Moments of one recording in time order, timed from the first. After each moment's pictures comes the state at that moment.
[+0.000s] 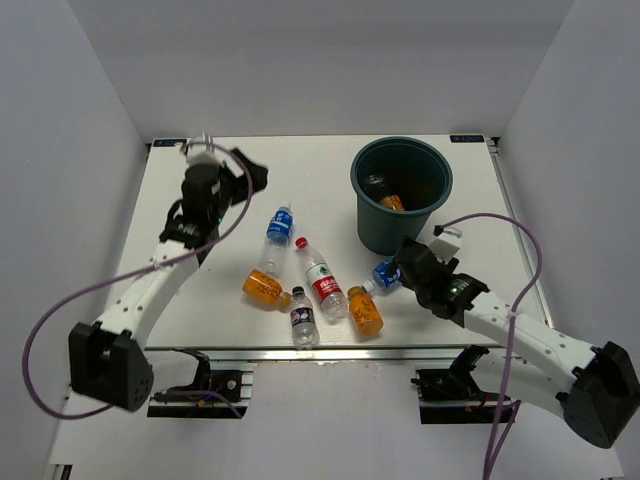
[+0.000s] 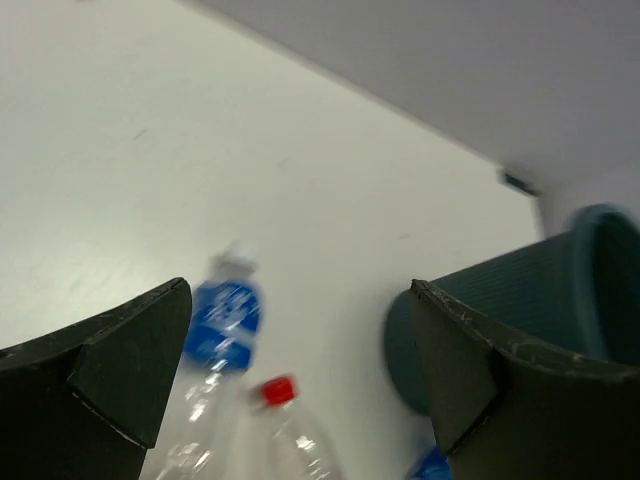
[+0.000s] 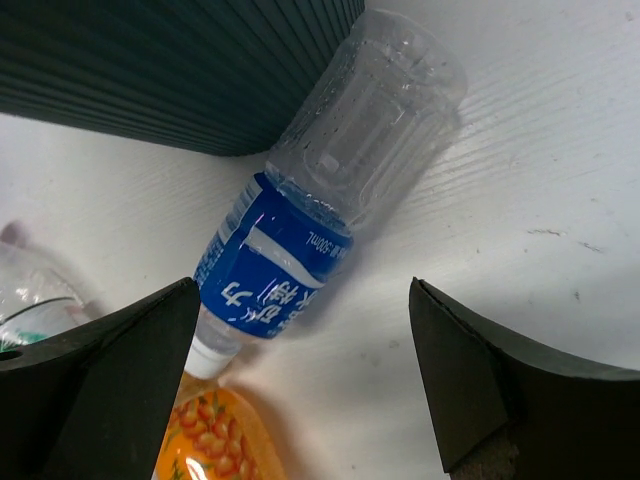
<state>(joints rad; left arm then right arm) -0.28 1.27 1.06 0.03 -0.06 -0.61 0.78 0.95 0.61 -0.48 0.63 0.93</state>
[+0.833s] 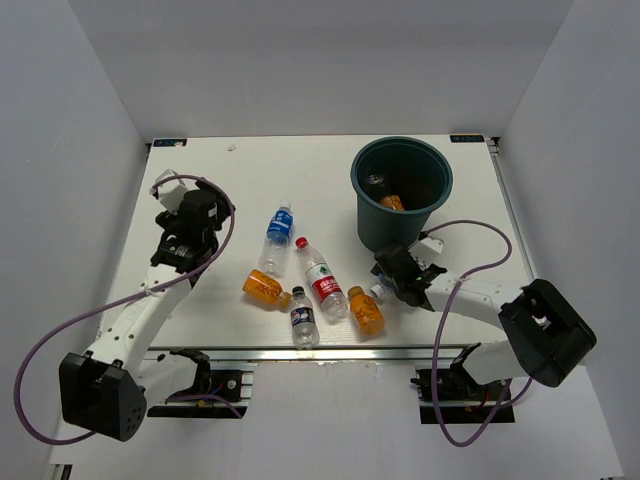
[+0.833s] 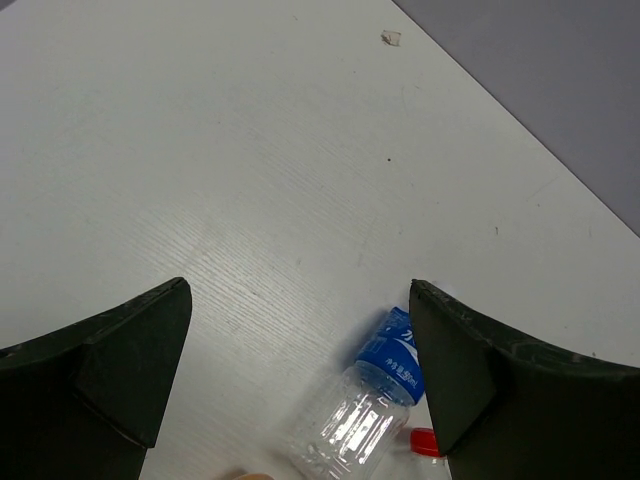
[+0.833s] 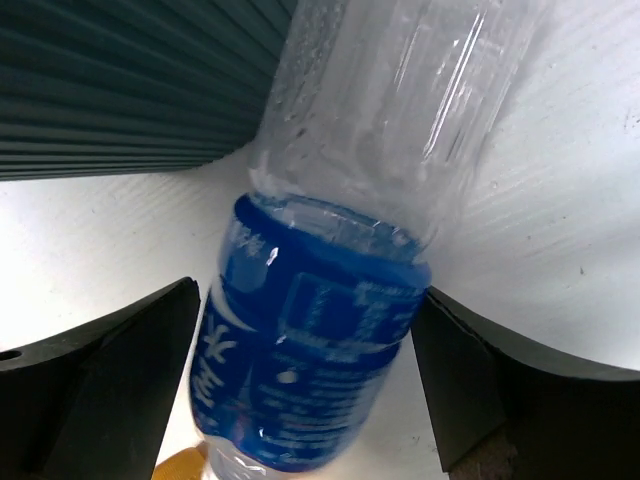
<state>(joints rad) -0.29 1.10 0.86 -0.23 -0.61 -0.71 0.73 1.37 0.57 -0.17 0.58 1.09</state>
